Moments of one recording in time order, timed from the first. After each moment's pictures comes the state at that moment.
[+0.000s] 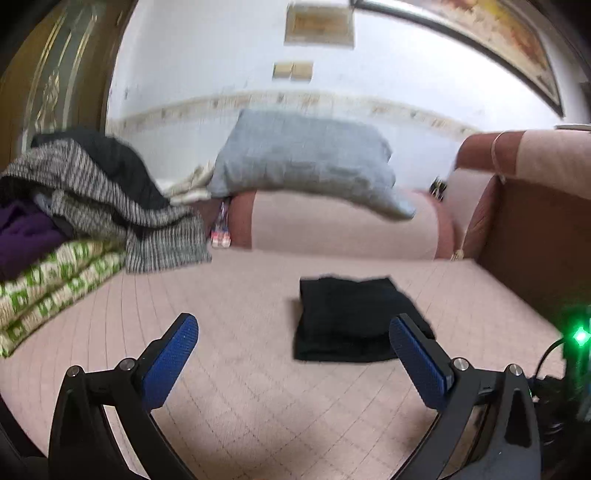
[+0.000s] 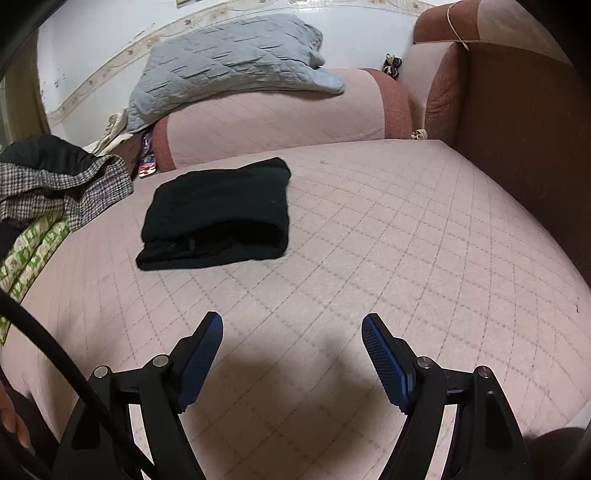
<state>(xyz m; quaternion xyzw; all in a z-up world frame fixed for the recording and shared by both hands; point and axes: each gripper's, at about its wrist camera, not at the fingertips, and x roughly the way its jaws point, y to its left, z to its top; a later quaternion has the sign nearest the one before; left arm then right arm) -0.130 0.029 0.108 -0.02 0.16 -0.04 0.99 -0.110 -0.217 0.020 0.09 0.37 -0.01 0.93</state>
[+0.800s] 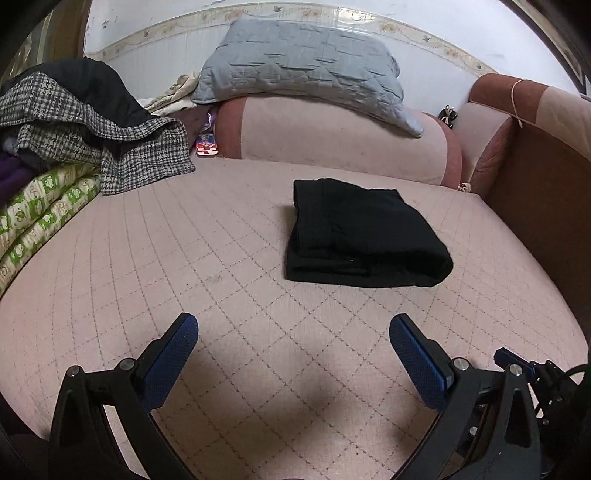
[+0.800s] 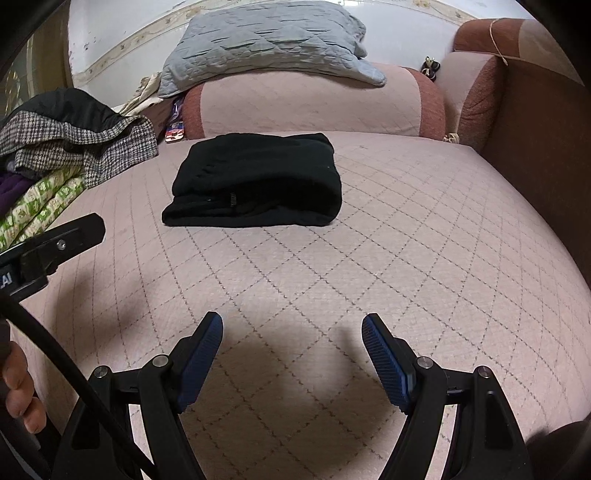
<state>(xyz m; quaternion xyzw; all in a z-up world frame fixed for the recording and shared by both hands) -0.083 0.018 0.053 -0.02 0.35 -0.04 0.94 -0.112 -0.175 -0.002 0.03 0.38 0.03 0.92</state>
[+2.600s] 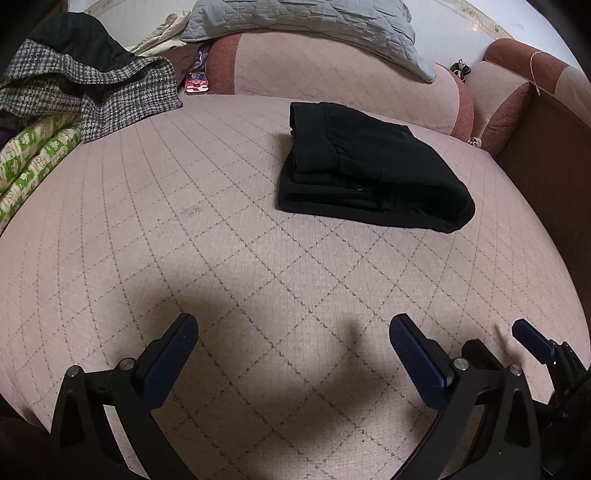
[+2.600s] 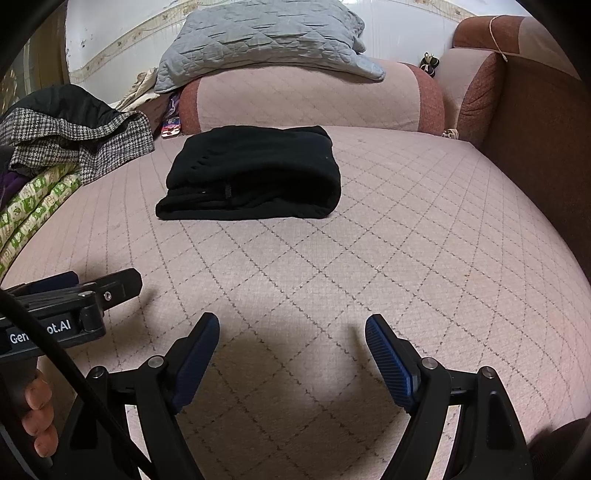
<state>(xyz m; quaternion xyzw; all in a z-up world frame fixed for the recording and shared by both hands) -0.058 0.016 0.009 -0.03 0.45 -0.06 0.89 -0.106 -0.177 -0.011 0.03 0.39 0.02 0.92</state>
